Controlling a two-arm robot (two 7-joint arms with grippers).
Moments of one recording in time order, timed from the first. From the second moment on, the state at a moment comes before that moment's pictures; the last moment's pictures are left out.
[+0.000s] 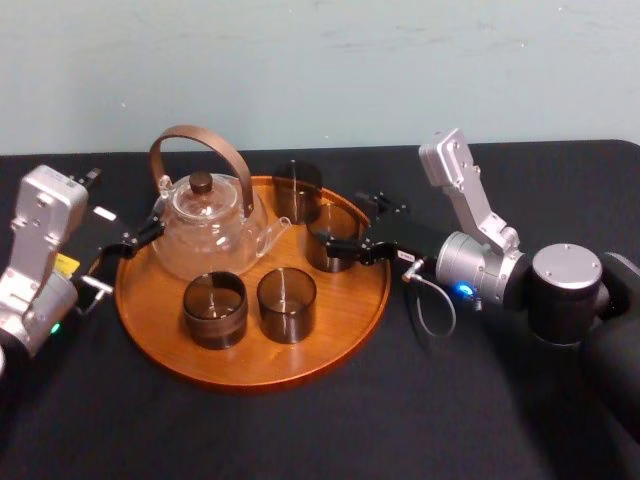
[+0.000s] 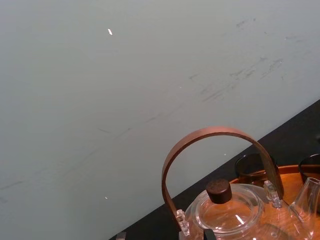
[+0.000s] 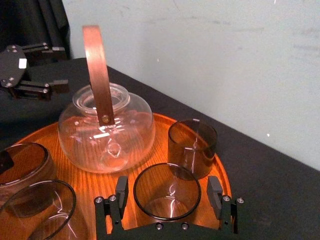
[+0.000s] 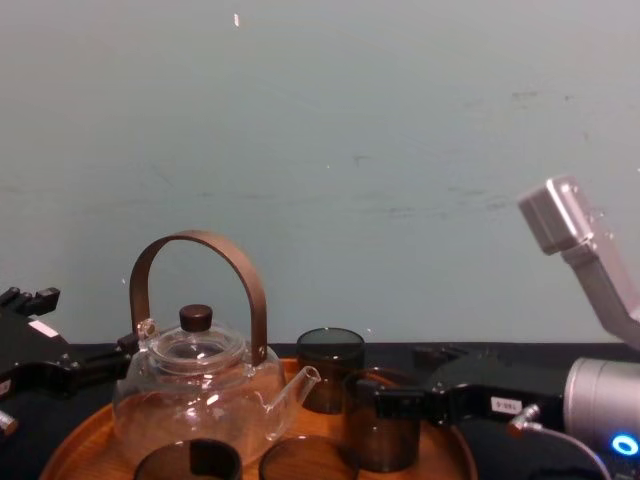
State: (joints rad) left arm -0.20 0.60 0.45 -1.41 -0.25 -0.12 0.03; right arm 0.51 0.25 -0.49 -0.99 0.31 -0.03 0.58
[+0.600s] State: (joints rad) left arm -0.20 0.60 0.45 -1.41 -0.25 -0.12 0.03; right arm 0.36 0.36 -0.43 -1.30 0.31 -0.03 0.49
